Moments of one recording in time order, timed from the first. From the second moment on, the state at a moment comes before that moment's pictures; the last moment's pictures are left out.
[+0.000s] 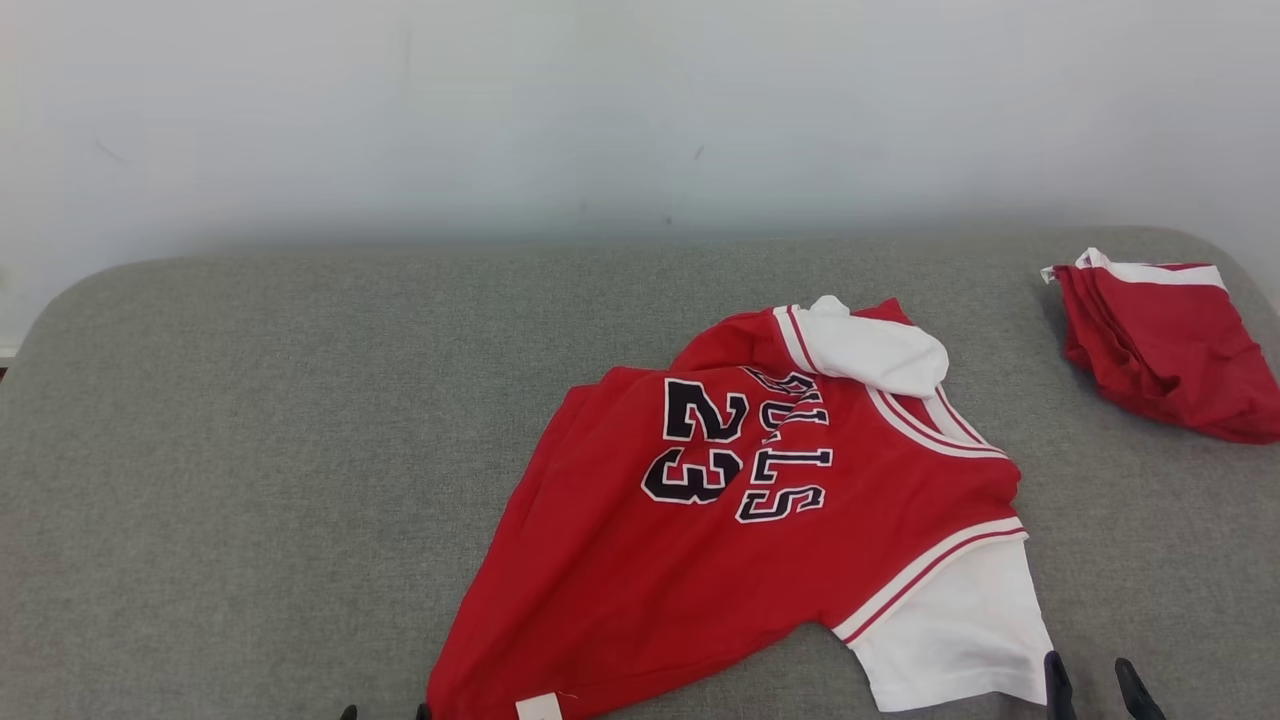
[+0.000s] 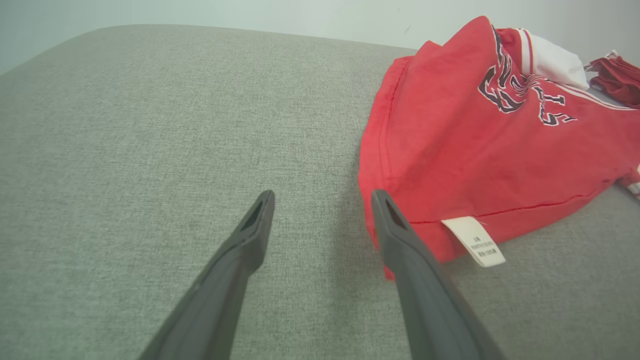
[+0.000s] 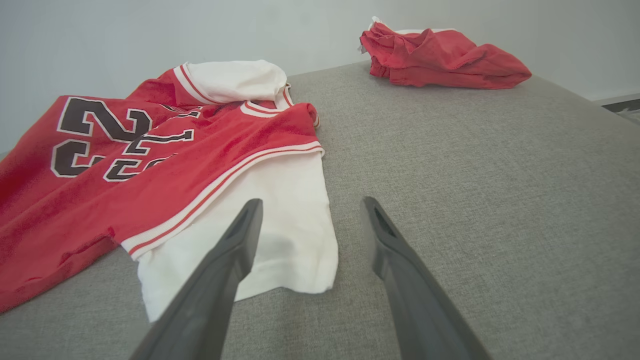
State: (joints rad) left arm 0.10 0.11 -0.12 0.34 -0.25 -0.10 -0.26; right arm 0.17 -0.18 -0.11 0.27 0.33 0.13 -0.26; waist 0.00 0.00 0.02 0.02
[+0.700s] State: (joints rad) left arm -0.02 0.13 -0.24 0.46 -0.29 -0.12 -0.24; right arm 0.02 -0.24 -0.01 0.55 0.37 0.13 -0.21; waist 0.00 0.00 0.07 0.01
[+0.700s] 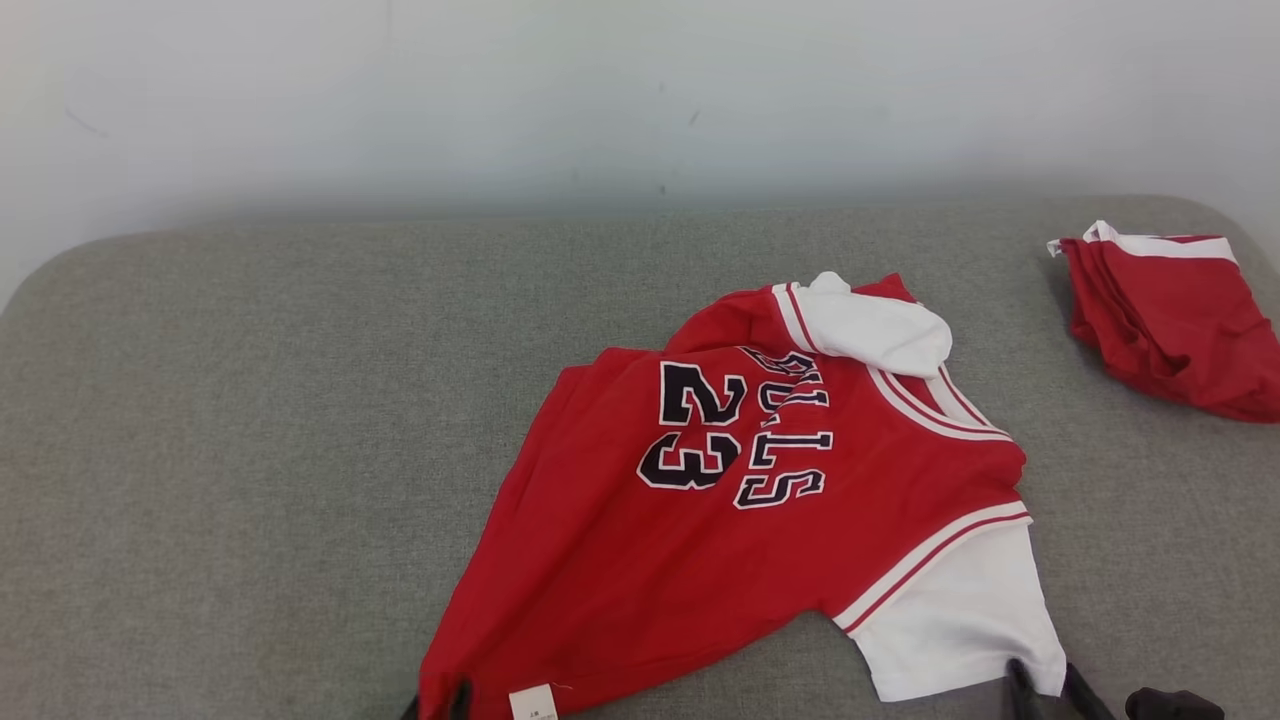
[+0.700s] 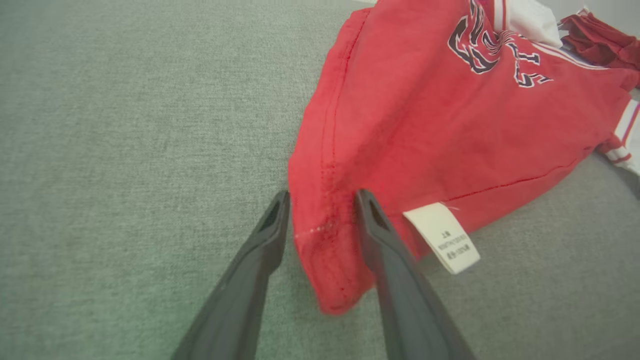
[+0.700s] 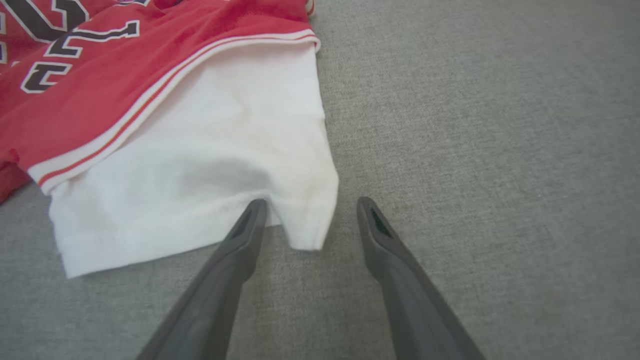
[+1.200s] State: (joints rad) left arm -0.01 0.15 -0.27 0.30 -0.32 -0.12 -0.25; right arm -0.01 -0.28 0.03 0.45 0.43 0.13 -0.25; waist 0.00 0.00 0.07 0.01
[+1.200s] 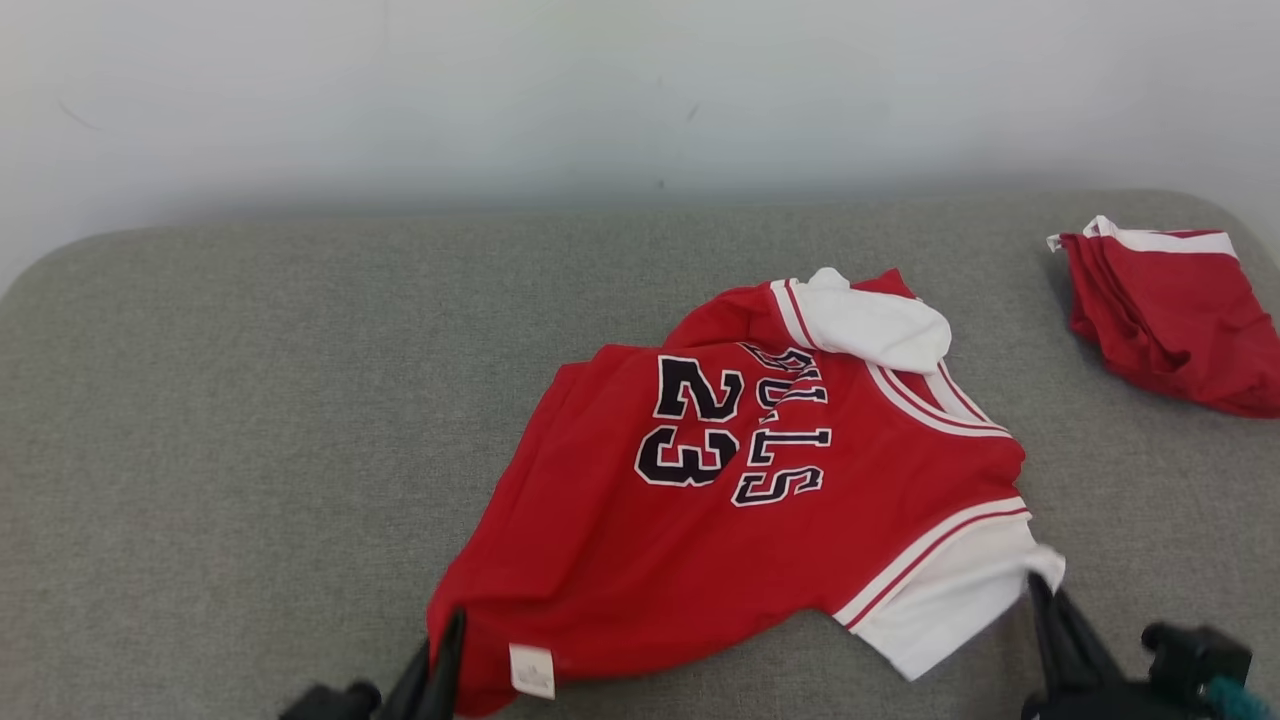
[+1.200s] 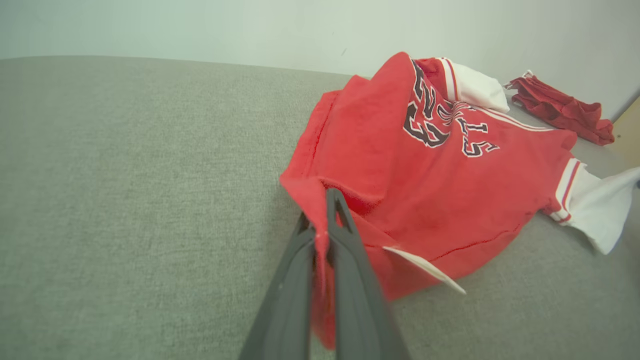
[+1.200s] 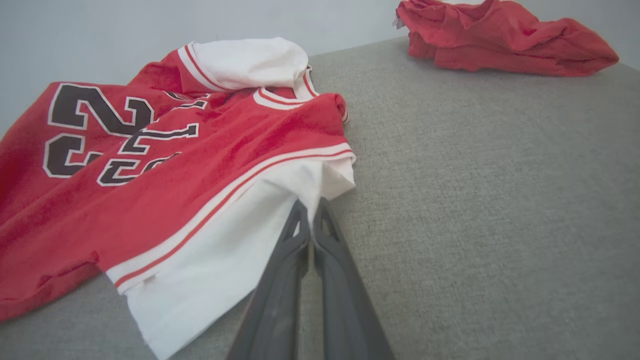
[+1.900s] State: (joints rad) left arm -1.25 0.41 -0.40 0.23 -0.67 -0.13 0.10; right arm -1.28 -0.44 0.12 0.41 0.56 0.13 0.05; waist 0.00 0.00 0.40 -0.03
